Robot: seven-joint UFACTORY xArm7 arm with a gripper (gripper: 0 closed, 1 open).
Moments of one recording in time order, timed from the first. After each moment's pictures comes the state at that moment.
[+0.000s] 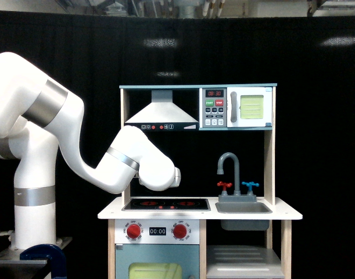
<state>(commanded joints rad) 1.28 -1.06 -1.76 0.51 0.33 0.94 -2.08</state>
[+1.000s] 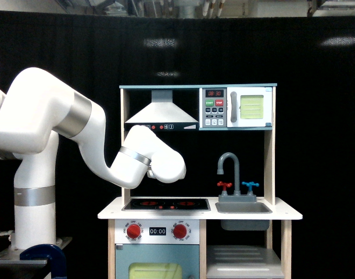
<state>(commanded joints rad) 1.47 -1.17 -1.70 0.49 0.34 0.71 -1.99</state>
